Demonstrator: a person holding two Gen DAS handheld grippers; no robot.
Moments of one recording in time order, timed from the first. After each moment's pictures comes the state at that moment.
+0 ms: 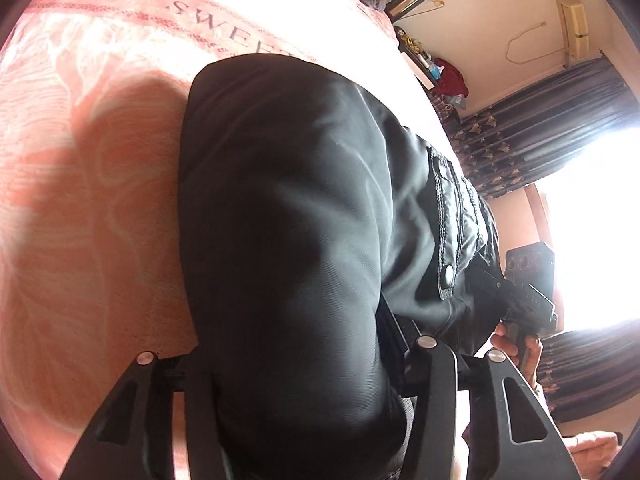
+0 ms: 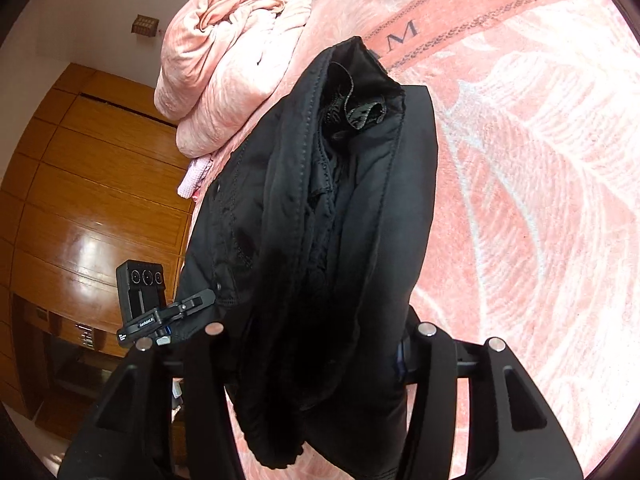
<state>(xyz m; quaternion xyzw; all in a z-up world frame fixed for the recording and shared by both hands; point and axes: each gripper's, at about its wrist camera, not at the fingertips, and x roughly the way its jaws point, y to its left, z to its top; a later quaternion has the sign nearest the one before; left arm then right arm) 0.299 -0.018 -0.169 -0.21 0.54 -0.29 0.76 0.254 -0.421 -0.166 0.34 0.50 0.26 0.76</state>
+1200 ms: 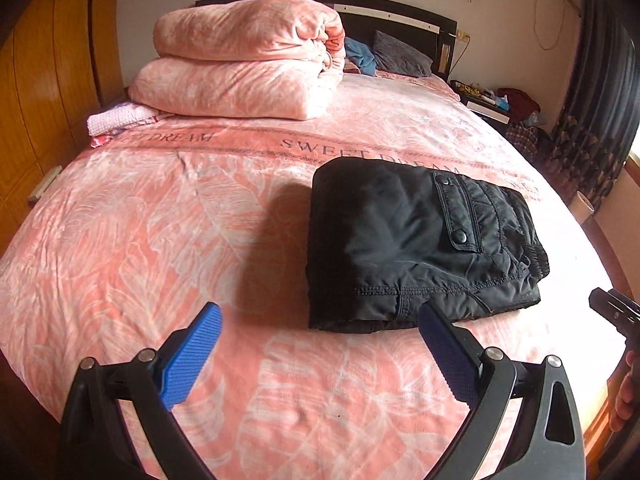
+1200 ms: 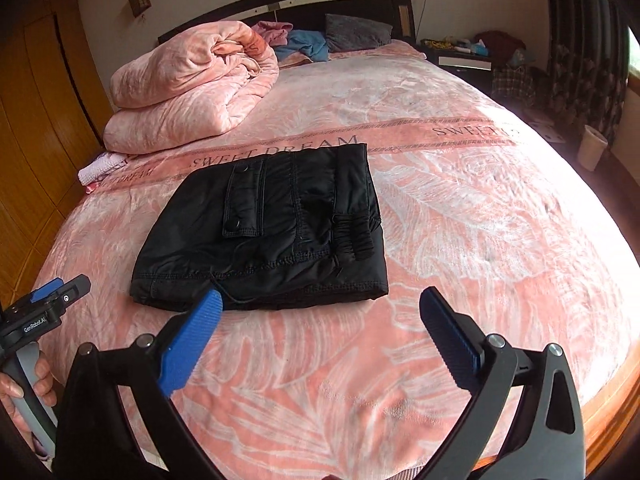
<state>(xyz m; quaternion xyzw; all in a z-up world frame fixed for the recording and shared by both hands) 0.121 -0.011 -0.048 -0.02 0.40 -0.05 0.91 0.073 -0.320 -0.053 0.09 0.39 0.01 0.92</state>
